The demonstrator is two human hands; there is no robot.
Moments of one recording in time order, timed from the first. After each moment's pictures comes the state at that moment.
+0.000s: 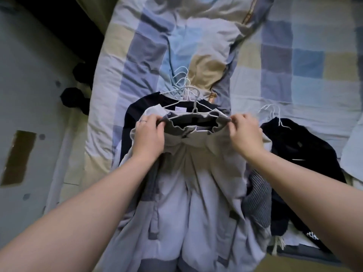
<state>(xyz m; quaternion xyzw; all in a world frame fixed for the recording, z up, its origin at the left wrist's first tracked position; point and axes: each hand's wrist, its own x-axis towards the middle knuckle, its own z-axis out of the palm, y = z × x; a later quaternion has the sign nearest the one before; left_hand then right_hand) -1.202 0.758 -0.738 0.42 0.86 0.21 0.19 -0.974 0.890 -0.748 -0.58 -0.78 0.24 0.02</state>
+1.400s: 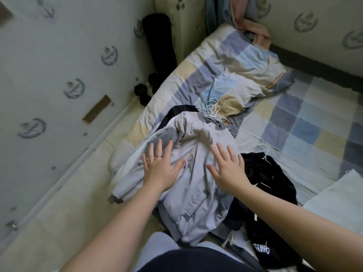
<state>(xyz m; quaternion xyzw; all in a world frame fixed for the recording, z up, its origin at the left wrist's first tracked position) -0.998 0.579 -0.533 0.25 0.93 0.11 0.24 -0.858 0.762 -0.541 -0.26 -0.93 0.22 -0.15</state>
